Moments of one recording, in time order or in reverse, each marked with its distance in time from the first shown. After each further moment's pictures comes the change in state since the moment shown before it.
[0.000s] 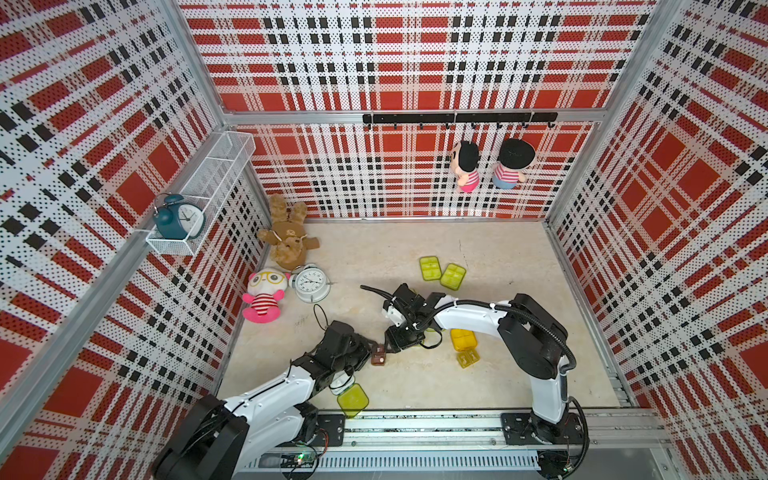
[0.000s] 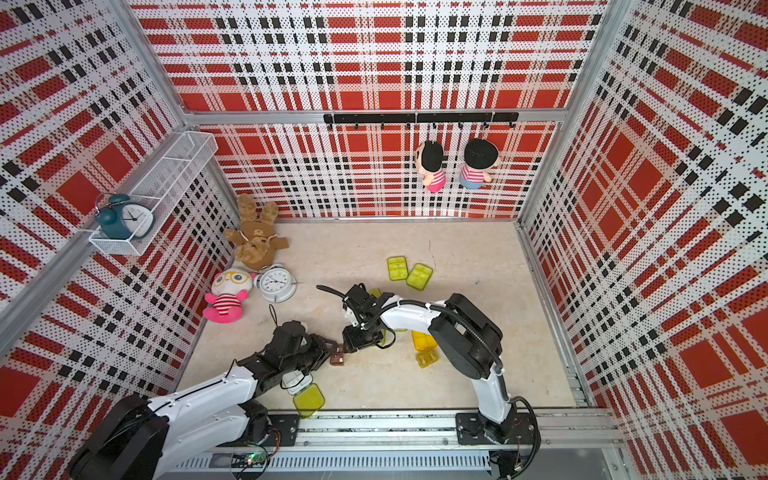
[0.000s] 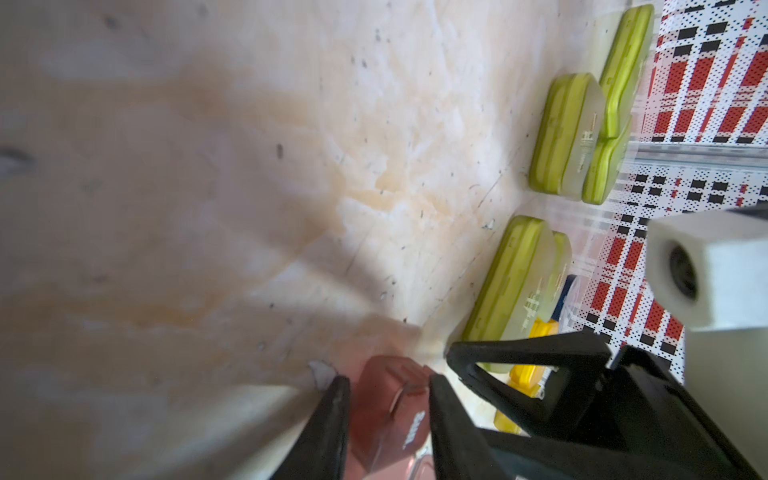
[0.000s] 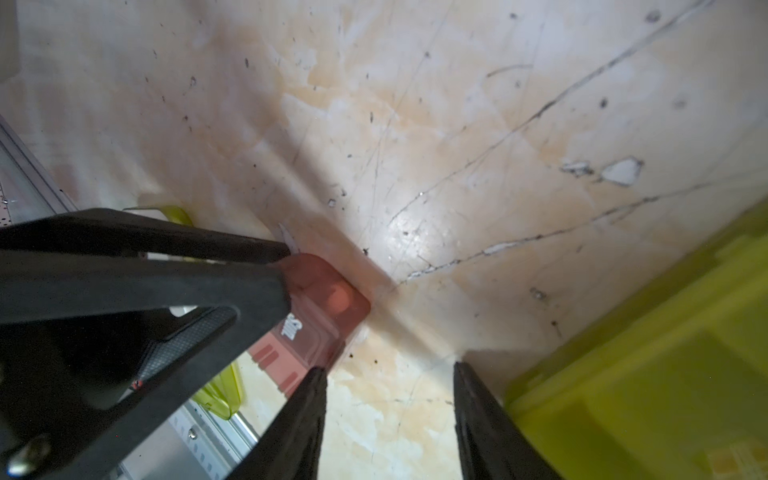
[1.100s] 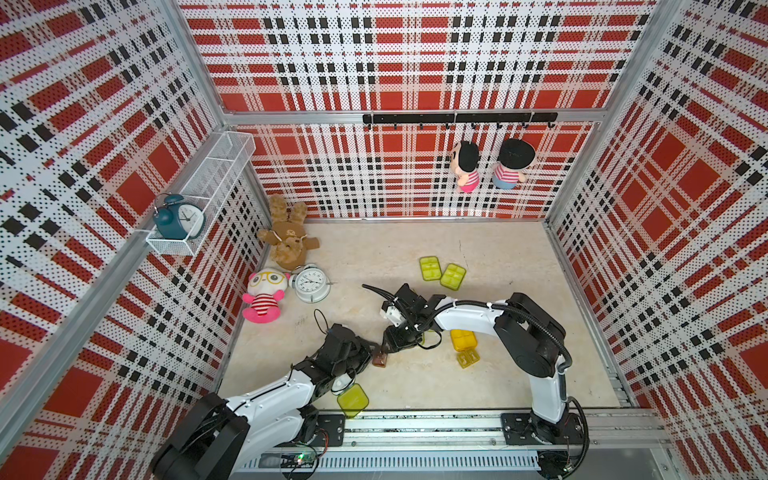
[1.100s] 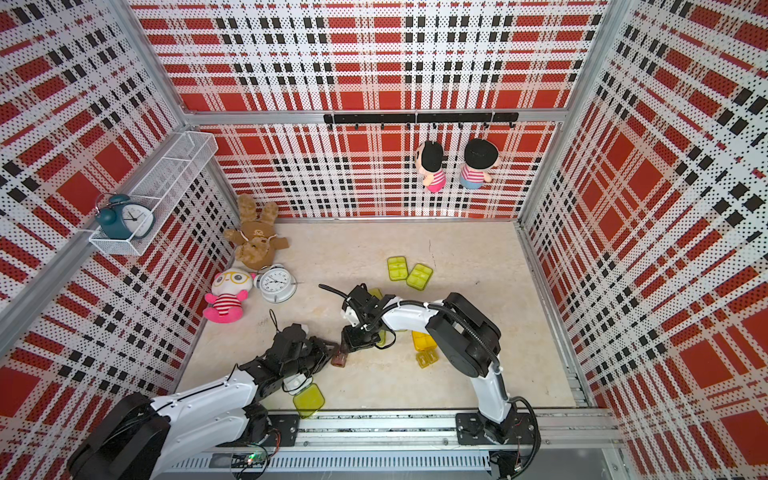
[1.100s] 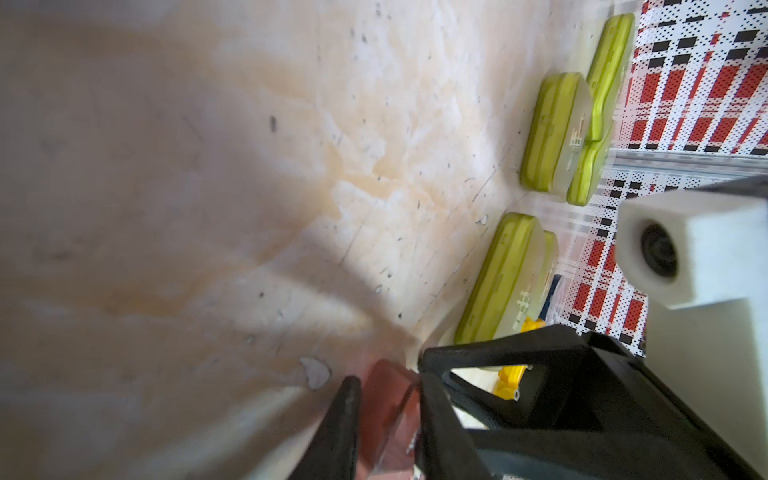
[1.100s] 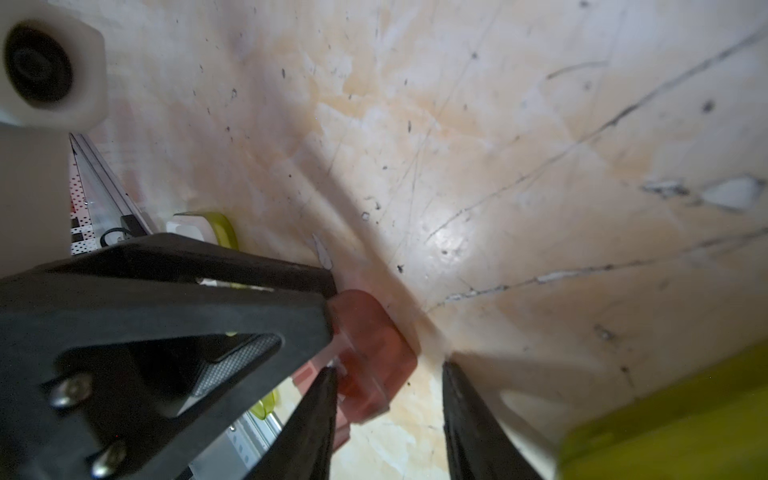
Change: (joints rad) left arm -0.034 -0.002 -0.050 0.097 -0.027 -0.061; right arm -0.005 0.024 -0.026 0.100 -0.093 0.048
